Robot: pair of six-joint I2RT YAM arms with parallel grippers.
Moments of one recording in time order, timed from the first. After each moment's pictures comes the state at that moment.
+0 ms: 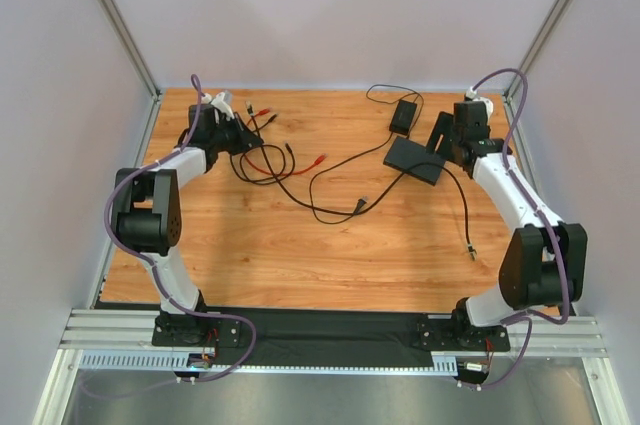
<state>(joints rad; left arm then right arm) -0.04 1.84 1.14 0.14 0.50 -0.45 0.09 1.47 1.14 -0.42 0.18 0.42</state>
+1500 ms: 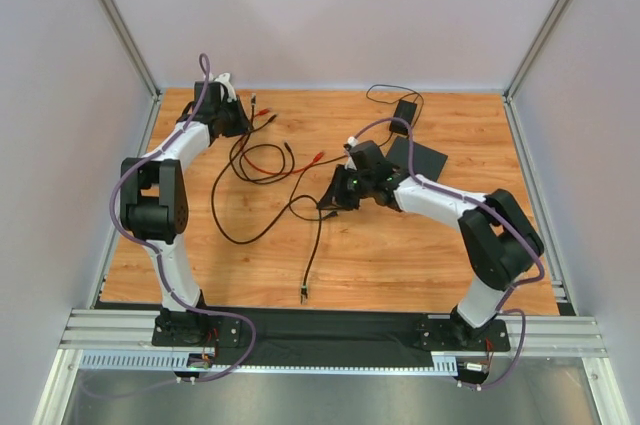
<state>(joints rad) -0.07 1.95 1.47 -0.18 0.28 -0.30 0.62 1.68 1.03 -0.13 -0.38 0.86</state>
